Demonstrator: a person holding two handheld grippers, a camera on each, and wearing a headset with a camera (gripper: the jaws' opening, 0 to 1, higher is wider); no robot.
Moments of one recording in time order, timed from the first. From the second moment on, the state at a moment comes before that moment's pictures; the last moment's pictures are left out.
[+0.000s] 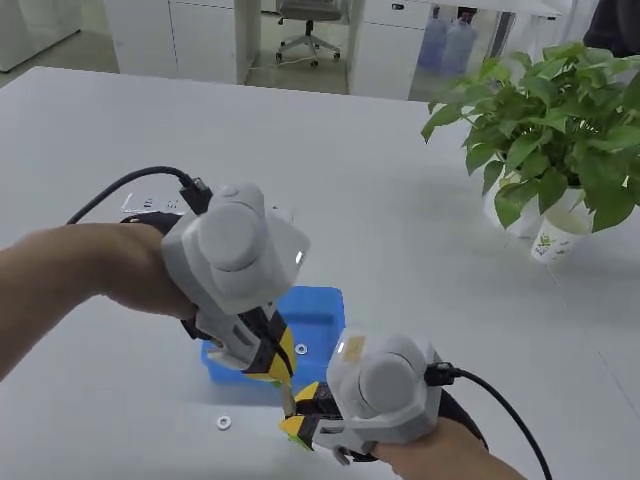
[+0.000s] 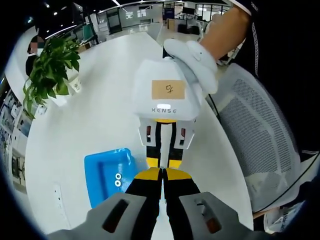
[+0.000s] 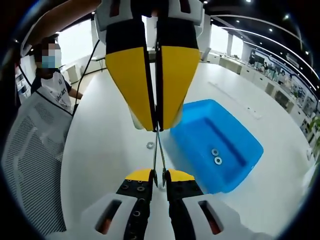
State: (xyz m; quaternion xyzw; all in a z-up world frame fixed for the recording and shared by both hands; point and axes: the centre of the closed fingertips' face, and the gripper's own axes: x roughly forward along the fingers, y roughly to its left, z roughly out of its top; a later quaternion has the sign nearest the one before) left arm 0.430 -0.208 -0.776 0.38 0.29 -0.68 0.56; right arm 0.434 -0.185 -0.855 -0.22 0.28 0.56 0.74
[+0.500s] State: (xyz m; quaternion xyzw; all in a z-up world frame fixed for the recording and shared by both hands) left arm 0.428 -0.210 -0.780 0.38 0.30 -0.68 0.55; right arm 0.433 -0.187 -0.864 -0.23 0.28 0.56 0.74
